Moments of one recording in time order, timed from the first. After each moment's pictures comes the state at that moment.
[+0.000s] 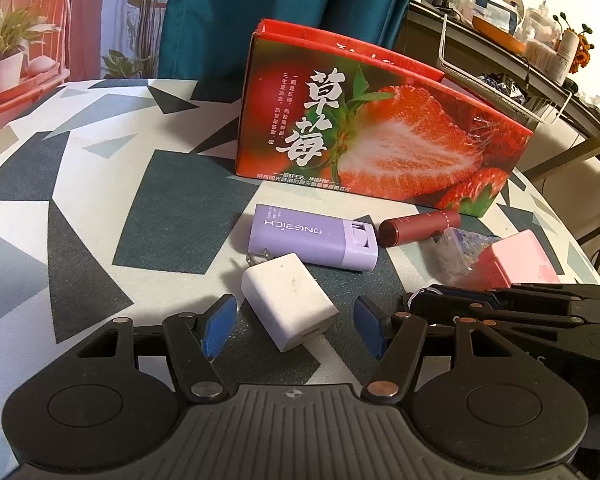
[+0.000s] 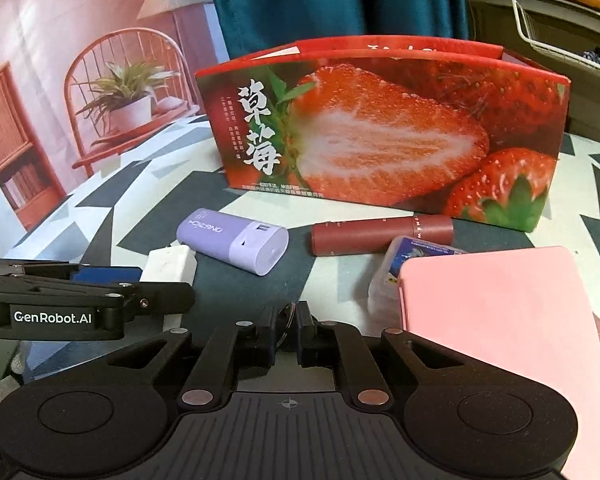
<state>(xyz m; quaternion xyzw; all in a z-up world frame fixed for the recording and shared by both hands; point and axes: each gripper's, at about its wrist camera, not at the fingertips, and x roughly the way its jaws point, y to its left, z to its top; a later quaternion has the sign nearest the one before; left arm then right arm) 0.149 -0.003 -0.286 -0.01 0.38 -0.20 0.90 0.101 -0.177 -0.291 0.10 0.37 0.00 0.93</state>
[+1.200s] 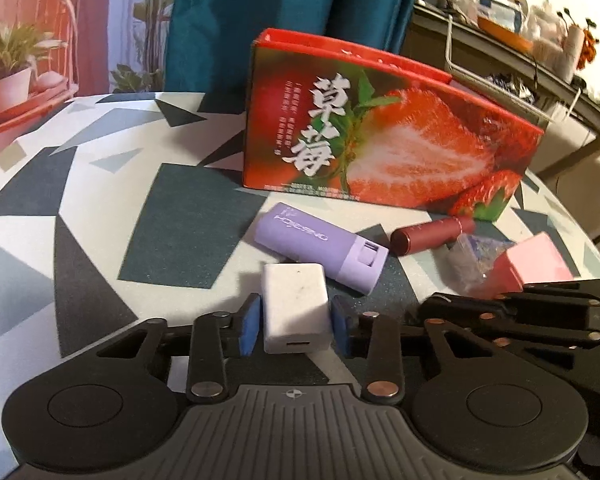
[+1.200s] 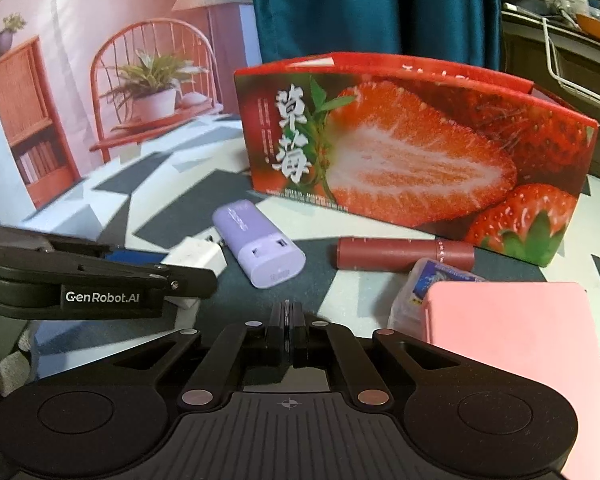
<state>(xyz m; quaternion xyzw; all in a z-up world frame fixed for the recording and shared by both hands) 0.152 -0.006 -0.286 0.01 0.36 -0.18 0.91 0.098 -0.163 -0.285 0.06 0.35 0.03 0.94</state>
